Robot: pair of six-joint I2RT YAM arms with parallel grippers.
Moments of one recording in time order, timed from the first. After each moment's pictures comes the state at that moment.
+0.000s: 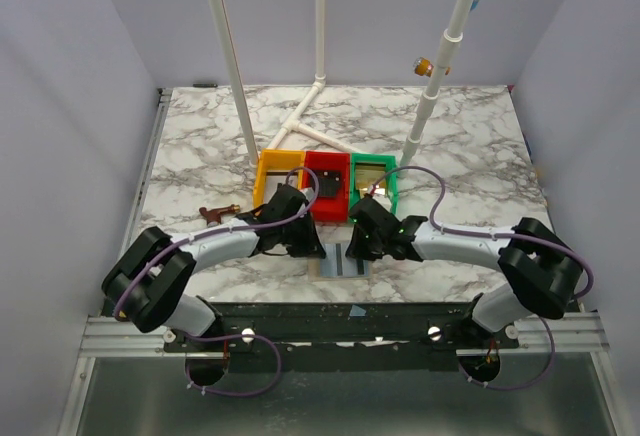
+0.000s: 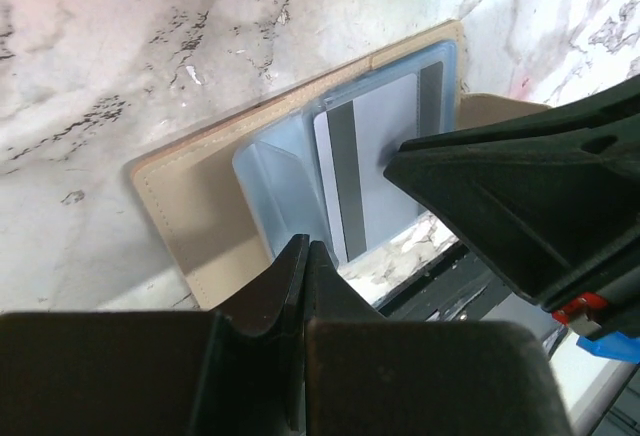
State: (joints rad) left arm -0.70 1.45 0.64 -0.10 0.35 -0.79; right arm 0.92 1.51 0.75 -0.23 0.12 0.97
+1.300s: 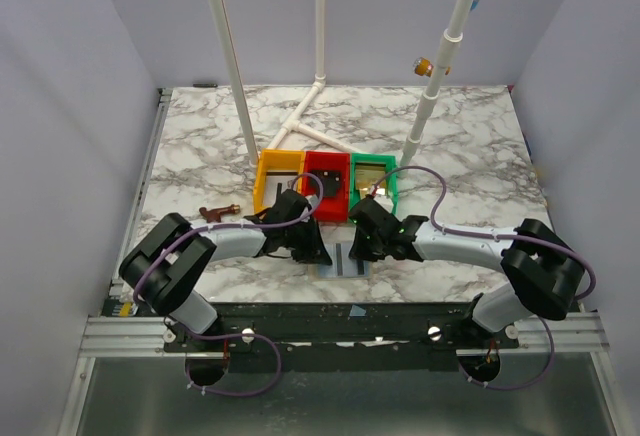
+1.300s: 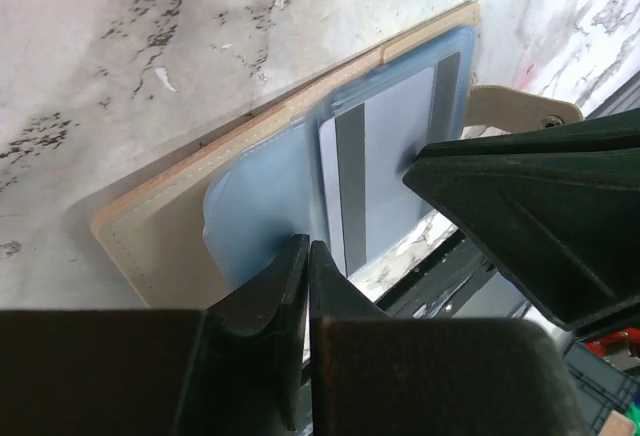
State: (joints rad) left arm -0.70 1.55 0.63 0.01 0.45 -0.84; right arm 0.92 1.50 0.76 -0.28 0.14 0.98
